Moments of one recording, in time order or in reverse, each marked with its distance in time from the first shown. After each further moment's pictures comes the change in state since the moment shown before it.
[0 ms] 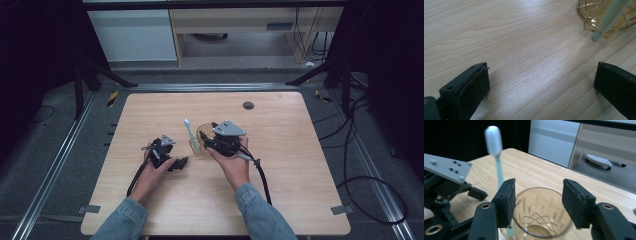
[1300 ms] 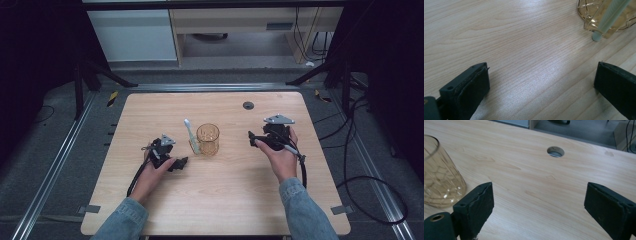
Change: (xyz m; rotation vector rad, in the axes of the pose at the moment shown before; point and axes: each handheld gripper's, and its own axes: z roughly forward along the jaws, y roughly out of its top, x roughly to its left) left arm 0.000 0.000 0.000 -0.001 0.001 -0.002; right arm -0.119 -0.030 -0.061 0.279 -0.264 0.144
